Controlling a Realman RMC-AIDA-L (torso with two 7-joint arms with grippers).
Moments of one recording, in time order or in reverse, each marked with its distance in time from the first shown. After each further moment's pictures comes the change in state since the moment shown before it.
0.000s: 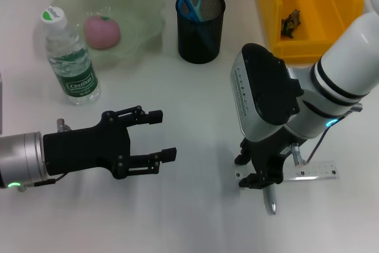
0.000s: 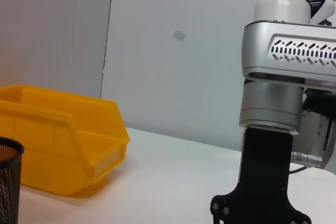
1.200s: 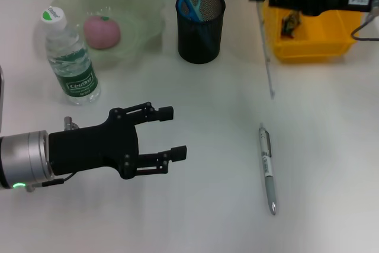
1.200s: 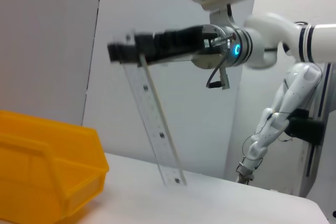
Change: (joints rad) left arm 0.007 -0.017 -0.025 0.025 0.007 0.056 -0.018; right arm -0.075 -0.028 0.983 0.235 0.597 -0.119 -0.205
